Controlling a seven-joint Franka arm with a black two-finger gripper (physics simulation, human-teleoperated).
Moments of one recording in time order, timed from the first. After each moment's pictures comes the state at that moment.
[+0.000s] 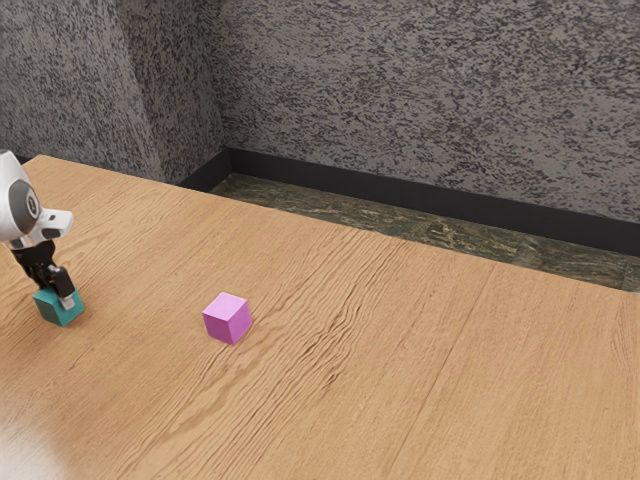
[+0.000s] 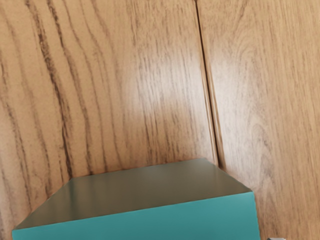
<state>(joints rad) 0.36 0.51 0.35 -1.81 -0.25 2.23 0.98</state>
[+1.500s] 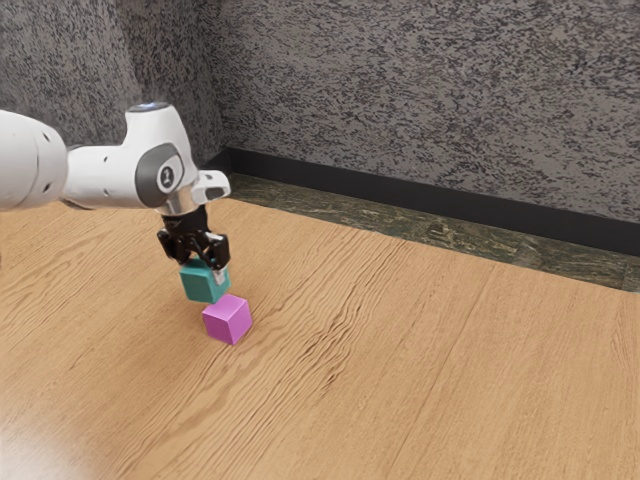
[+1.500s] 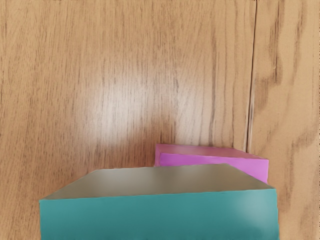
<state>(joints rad) -0.23 0.26 0.39 -1.93 -0.18 2.17 0.17</state>
